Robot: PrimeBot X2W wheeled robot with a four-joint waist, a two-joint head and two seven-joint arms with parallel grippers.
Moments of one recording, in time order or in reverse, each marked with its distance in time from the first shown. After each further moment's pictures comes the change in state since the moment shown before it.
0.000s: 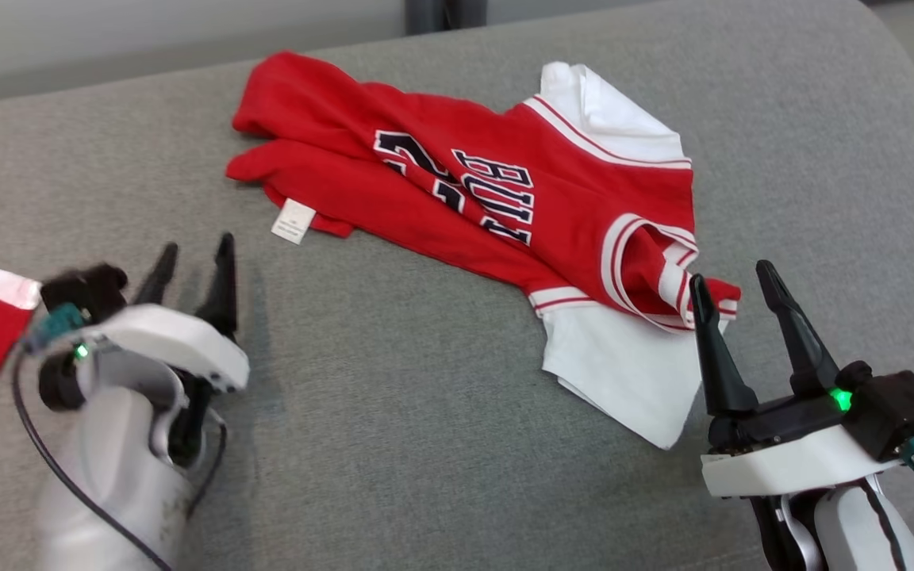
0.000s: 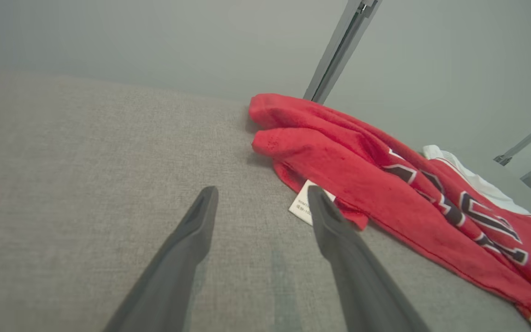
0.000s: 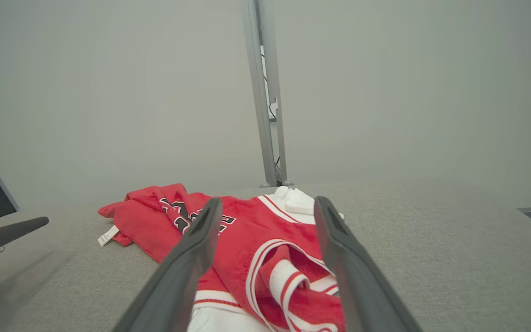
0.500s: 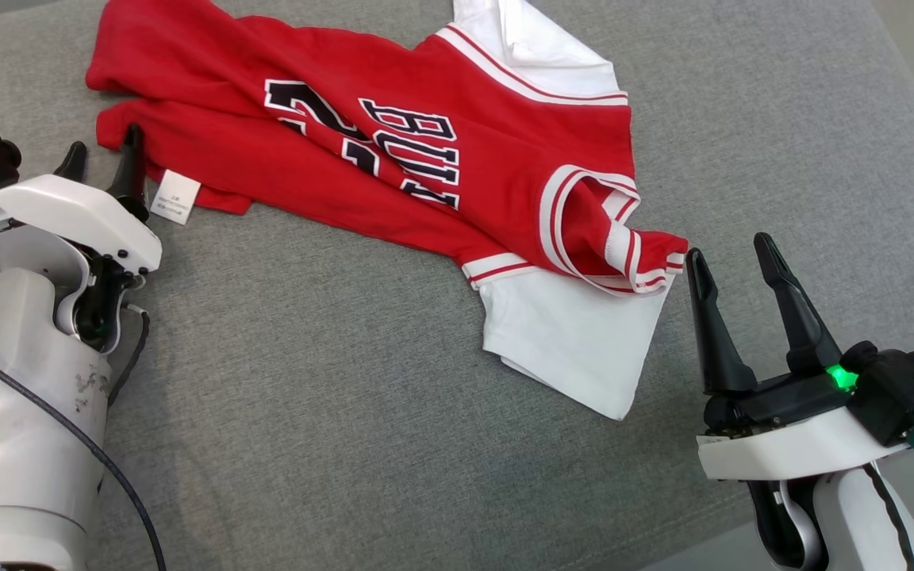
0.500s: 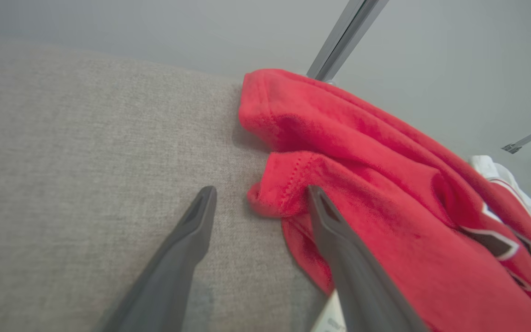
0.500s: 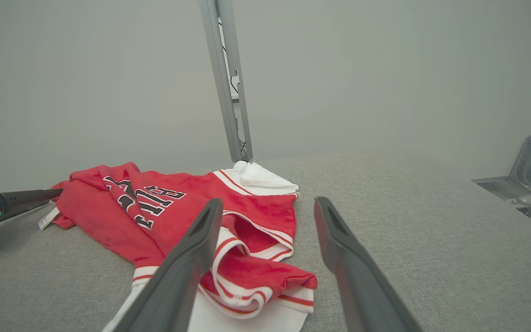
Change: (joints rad) left arm -0.346 0.097 0.029 0.303 -0.063 -0.027 0.092; right arm -0.039 0.000 0.016 -0.025 0.027 0.000 0.000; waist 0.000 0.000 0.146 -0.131
